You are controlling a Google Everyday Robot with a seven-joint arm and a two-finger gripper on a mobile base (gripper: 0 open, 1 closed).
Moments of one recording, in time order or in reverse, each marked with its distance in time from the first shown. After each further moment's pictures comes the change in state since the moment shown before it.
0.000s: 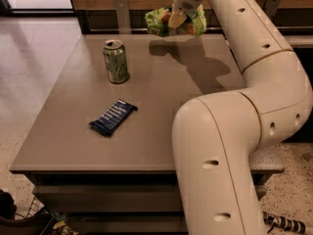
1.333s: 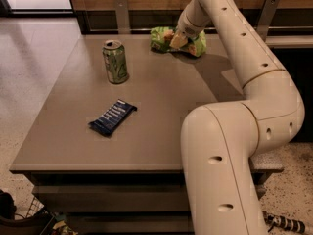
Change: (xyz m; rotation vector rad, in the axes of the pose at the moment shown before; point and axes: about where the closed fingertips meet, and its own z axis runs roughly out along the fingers) arm 0.044 0.043 0.070 -0.133 -0.054 0.127
